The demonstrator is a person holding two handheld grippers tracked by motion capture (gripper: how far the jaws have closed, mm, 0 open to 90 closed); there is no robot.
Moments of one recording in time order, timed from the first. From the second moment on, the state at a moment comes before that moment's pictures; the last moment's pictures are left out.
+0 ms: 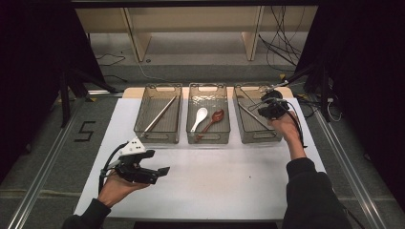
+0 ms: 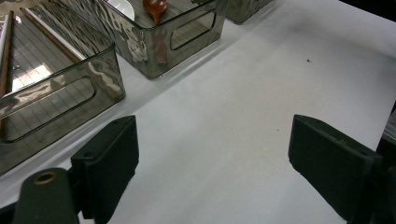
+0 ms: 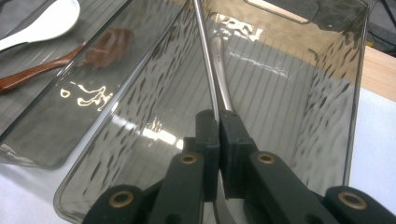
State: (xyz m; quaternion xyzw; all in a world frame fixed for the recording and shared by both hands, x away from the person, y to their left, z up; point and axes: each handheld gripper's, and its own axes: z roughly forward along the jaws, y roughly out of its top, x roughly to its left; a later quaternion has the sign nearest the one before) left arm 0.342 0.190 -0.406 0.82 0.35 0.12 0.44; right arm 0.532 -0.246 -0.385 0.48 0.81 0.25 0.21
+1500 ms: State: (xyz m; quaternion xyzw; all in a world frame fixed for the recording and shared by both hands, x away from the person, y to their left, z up) left arm 0.342 0.188 -0.407 0.82 0.35 0.11 0.45; right arm 0.480 -0.229 -0.373 0.46 0.78 0.39 0.17
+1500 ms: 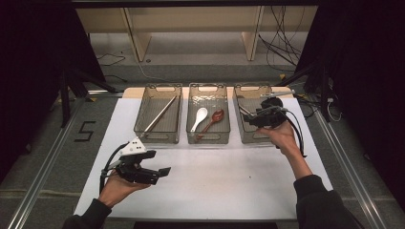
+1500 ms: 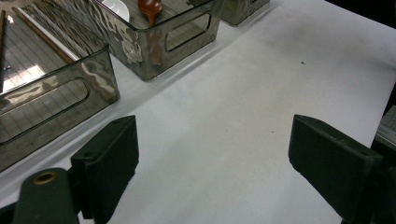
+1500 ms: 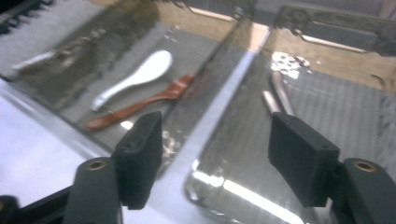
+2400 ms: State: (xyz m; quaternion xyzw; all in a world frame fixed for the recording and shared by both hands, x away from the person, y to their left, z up) left arm 0.341 0.190 -0.406 0.80 0.35 0.11 0.48; right arm 0.392 -0.215 -0.370 0.38 0.77 0.50 0.15
